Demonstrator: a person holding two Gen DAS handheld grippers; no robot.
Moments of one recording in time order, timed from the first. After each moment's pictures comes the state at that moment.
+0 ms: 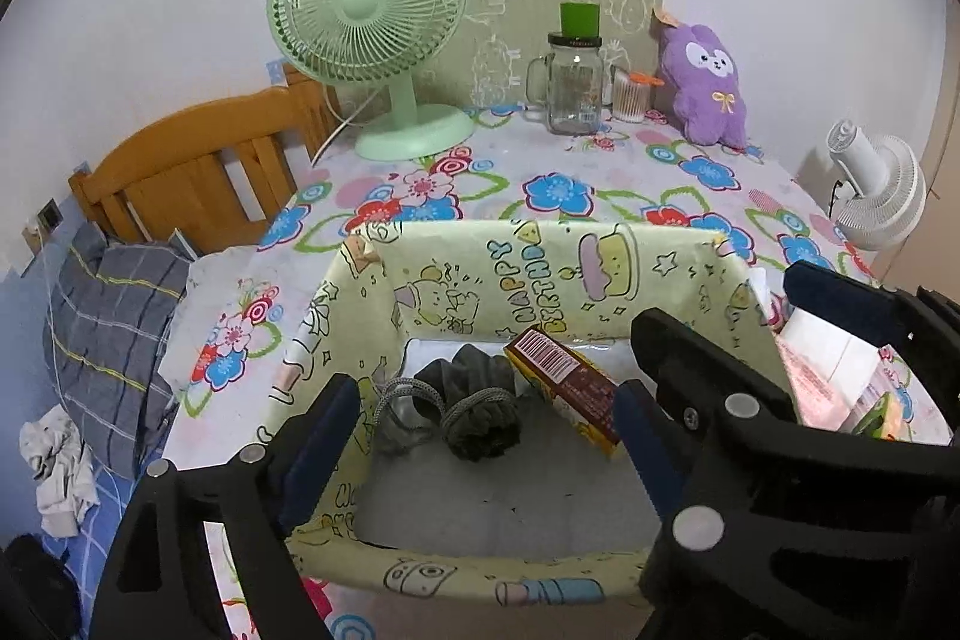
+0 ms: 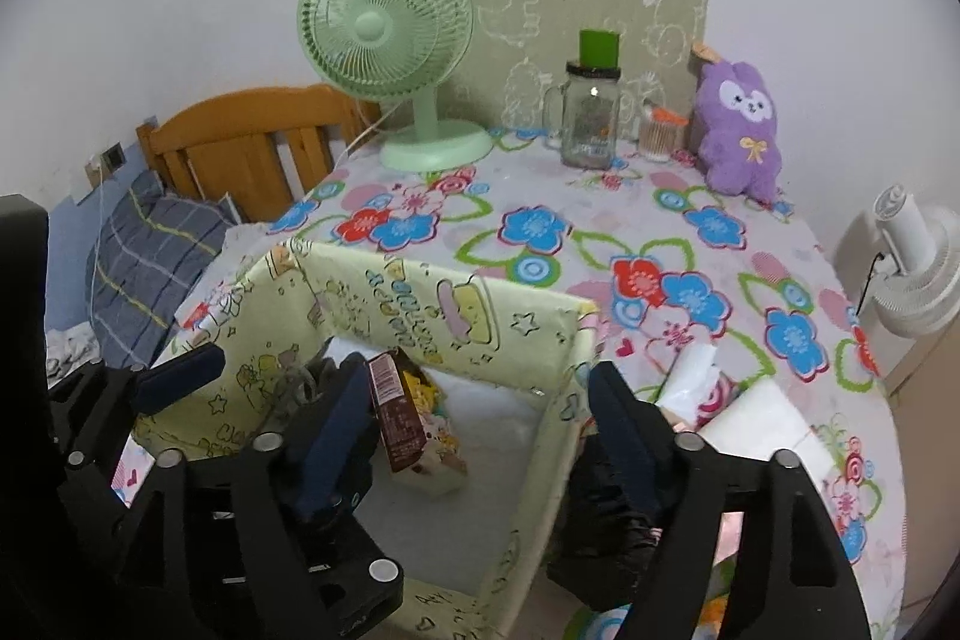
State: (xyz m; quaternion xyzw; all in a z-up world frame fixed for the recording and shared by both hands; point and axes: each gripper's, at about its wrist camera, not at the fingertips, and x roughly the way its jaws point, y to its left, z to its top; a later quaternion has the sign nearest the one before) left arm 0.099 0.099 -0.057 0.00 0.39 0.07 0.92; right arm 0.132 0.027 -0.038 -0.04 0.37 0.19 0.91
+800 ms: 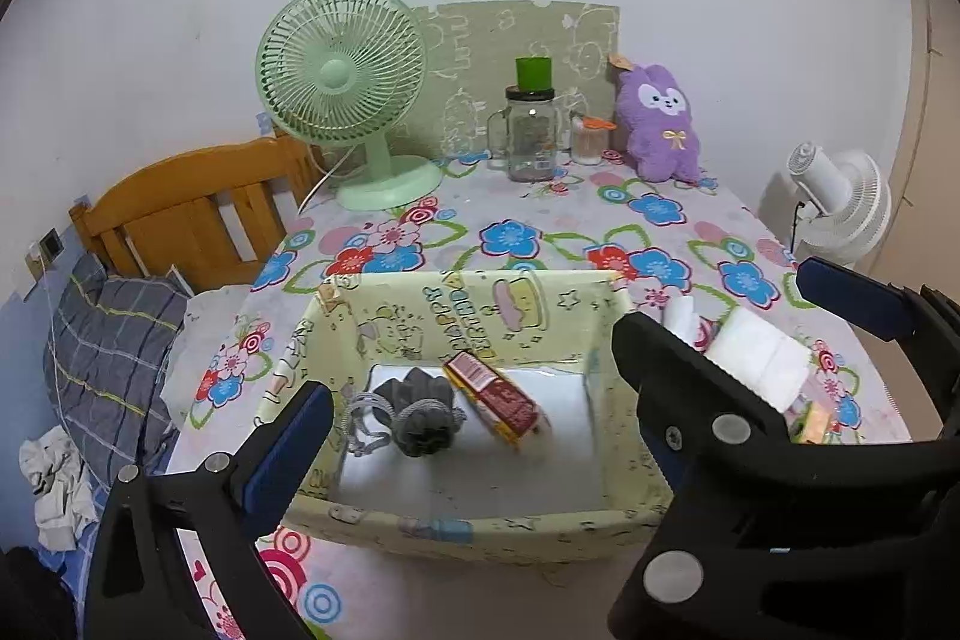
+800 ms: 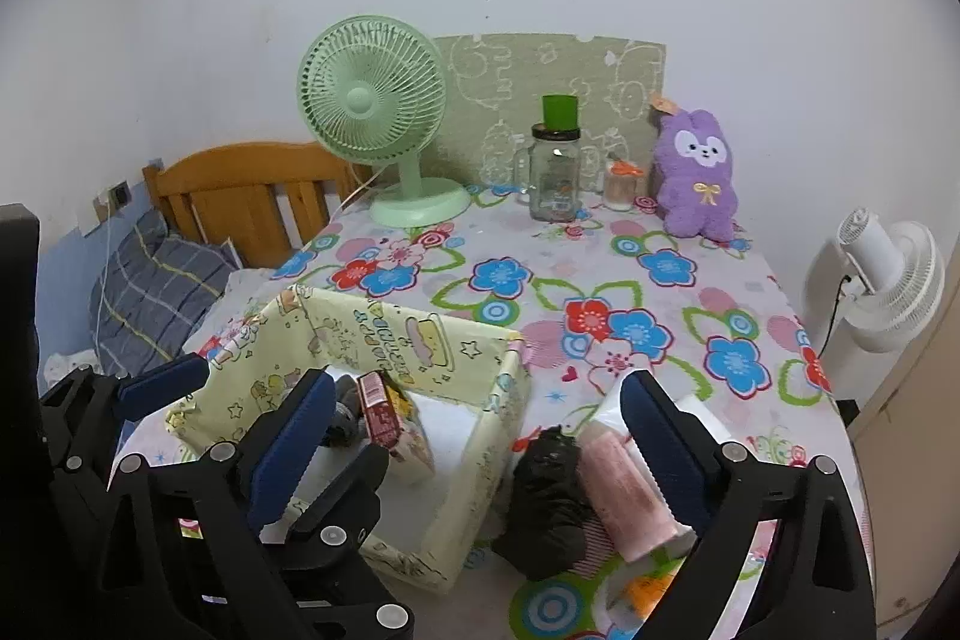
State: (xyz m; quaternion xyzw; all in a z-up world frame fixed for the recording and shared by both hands) left arm 0.068 0.061 -0.021 0.01 0.35 0.05 0.94; right arm 0.098 -0.018 -0.003 -0.02 0.32 0.18 0.93
